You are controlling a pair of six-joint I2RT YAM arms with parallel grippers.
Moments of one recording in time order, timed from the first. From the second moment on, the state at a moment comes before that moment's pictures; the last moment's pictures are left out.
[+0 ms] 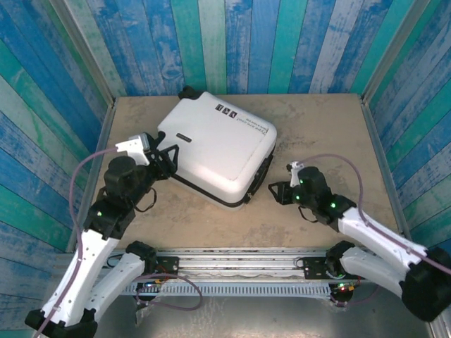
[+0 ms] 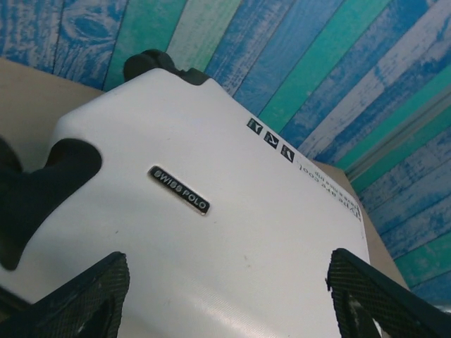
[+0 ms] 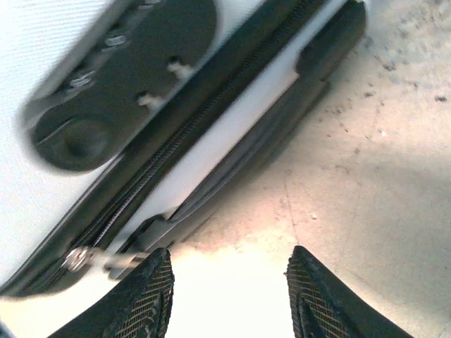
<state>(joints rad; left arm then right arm) -0.38 0.68 0.85 -0.43 -0.01 -0.53 0.60 0.89 0.44 -0.16 -0.13 0.47</state>
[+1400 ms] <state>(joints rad) -0.52 1.15 0.97 -0.30 0.04 -0.26 0.59 1.32 0.41 0.32 -0.56 -0.18</state>
